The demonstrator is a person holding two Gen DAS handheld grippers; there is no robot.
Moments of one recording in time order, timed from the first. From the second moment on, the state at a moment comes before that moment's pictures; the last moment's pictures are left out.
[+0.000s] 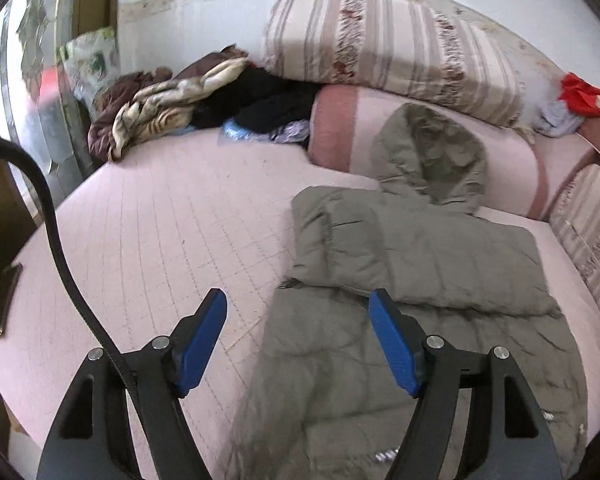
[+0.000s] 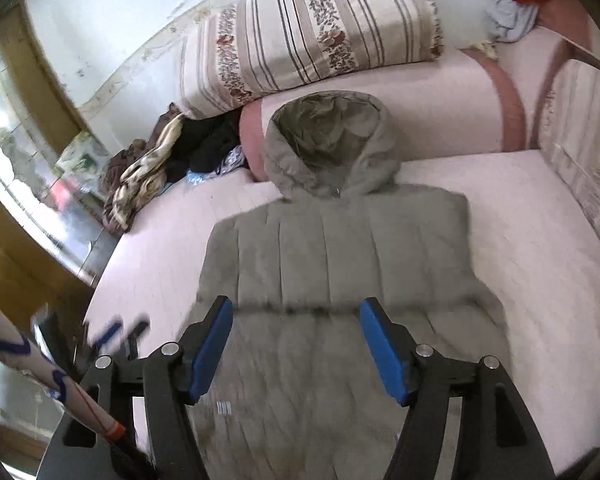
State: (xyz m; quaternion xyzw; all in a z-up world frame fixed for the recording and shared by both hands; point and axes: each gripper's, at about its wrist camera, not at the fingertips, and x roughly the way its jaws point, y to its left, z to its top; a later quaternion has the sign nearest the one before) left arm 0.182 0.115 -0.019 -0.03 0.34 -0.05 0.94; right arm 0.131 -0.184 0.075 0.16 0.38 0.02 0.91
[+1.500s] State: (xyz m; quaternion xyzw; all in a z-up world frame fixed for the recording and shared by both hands) left arm 0.242 0.209 -0.066 -0.14 0.41 0.02 0.90; right arm 0.193 -0.063 -0.008 0.09 0.40 -0.01 0.91
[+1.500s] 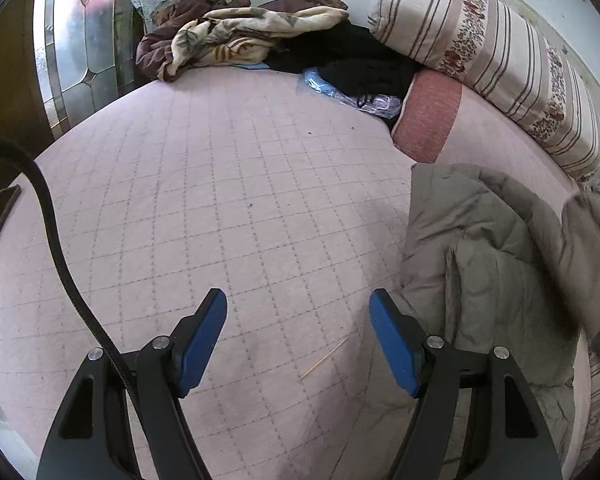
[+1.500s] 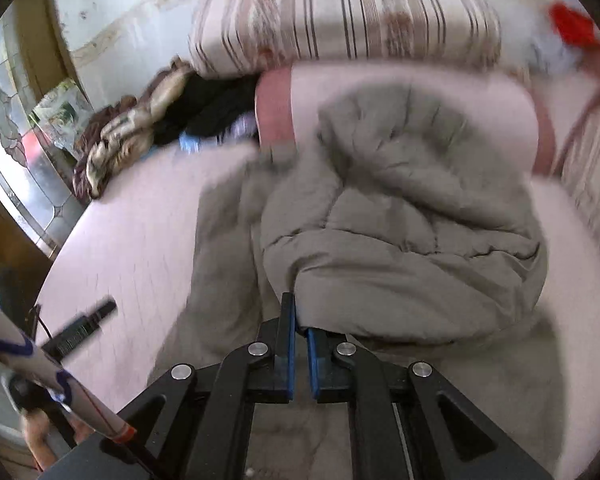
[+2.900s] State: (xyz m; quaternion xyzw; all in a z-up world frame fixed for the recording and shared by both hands) left arm 0.253 0.187 -0.070 -0.07 0.42 0.02 0.90; right arm 0.310 -0.053 -0.075 -0.03 0.46 -0.11 0.88
